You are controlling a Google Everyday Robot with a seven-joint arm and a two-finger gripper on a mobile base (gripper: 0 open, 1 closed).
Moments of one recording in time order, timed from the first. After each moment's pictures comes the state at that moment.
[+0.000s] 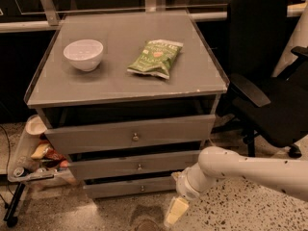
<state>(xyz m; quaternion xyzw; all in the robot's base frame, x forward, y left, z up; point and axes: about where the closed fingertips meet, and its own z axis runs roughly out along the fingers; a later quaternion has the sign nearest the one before) 0.422 -0.075 0.482 -0.56 0.78 0.23 0.15</state>
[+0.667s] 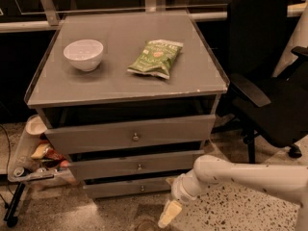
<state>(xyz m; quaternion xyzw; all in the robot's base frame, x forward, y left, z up) 0.434 -0.060 0.415 -0.55 0.77 0.27 0.16</state>
